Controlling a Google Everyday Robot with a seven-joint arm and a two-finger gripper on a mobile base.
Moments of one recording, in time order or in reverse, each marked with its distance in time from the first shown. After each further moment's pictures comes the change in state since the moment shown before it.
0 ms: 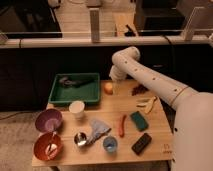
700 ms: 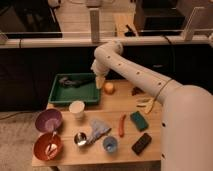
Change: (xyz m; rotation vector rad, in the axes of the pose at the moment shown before) arm -0.107 -0.045 -0.008 0.091 -0.092 -0.136
